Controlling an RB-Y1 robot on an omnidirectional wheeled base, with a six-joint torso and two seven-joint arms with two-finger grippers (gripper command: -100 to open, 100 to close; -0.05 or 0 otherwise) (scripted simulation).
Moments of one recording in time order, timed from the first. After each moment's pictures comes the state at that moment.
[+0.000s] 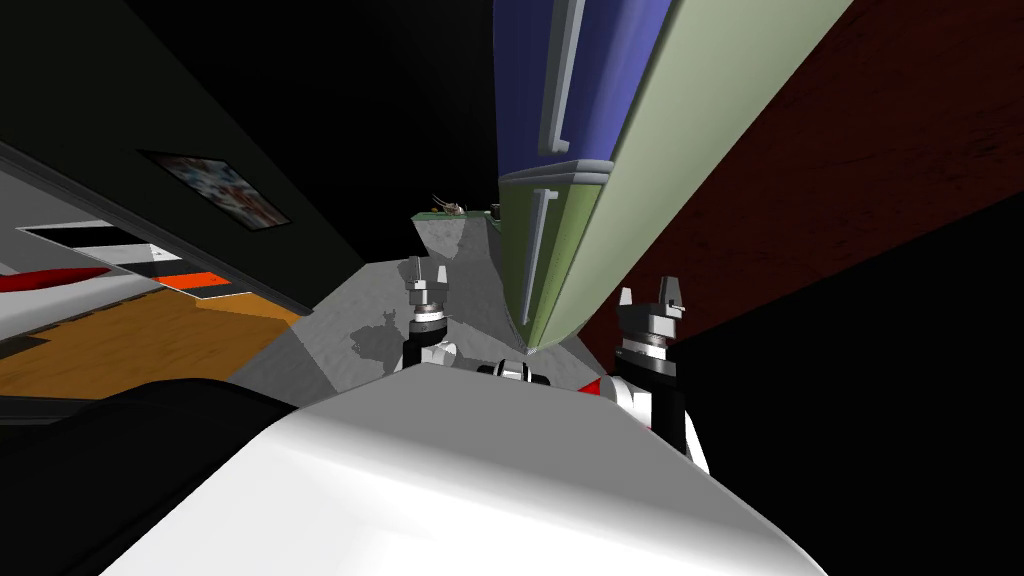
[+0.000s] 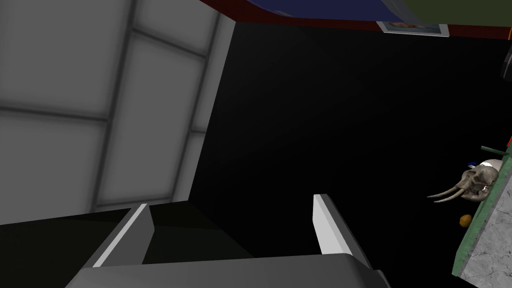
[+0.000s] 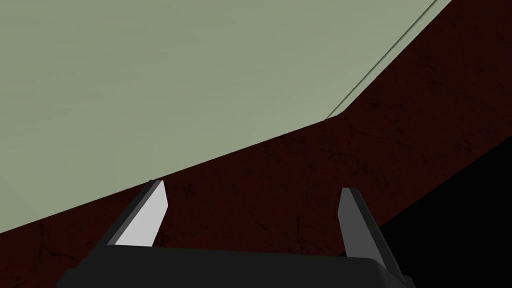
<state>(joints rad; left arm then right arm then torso) 0.46 -0.03 -0.04 -2.22 0.06 -0.59 0.03 0.52 -0.07 -0.07 -2.34 -0.09 -0.36 -0.10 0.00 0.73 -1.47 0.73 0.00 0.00</state>
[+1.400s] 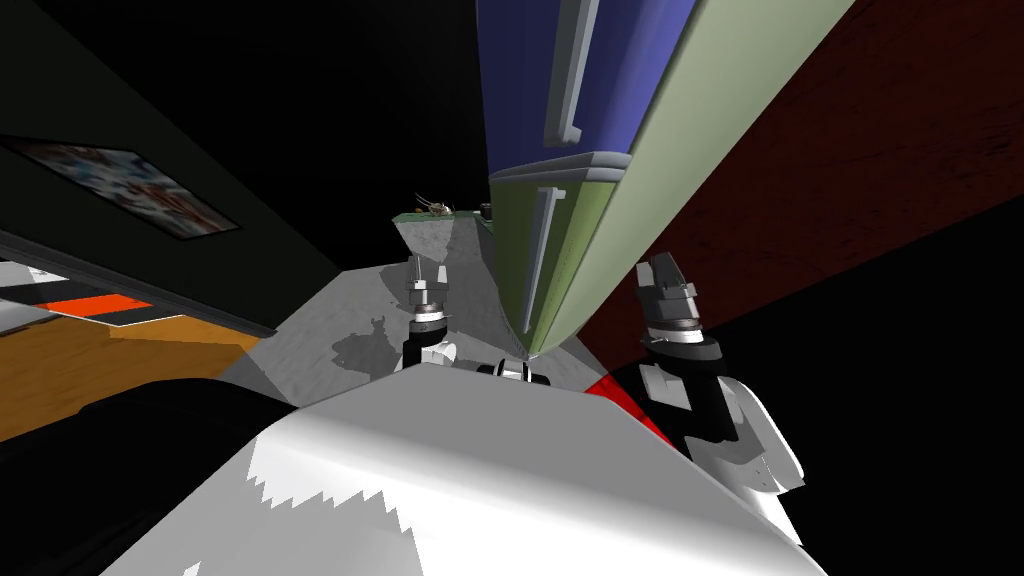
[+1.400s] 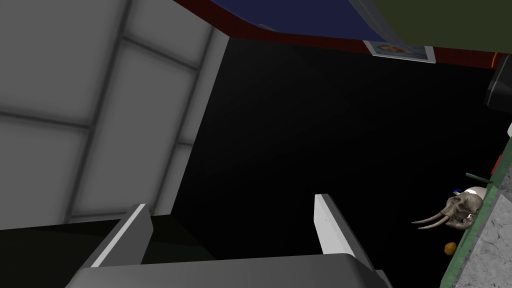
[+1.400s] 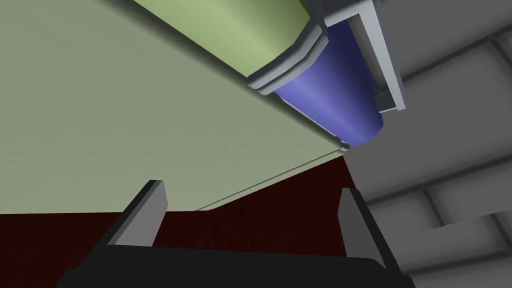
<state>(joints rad) 0.46 -0.03 -0.04 -2.22 0.06 -0.59 0.03 0.38 -0.45 -0.24 -2.30 0.12 -0.46 -0.04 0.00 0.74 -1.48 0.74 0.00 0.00</state>
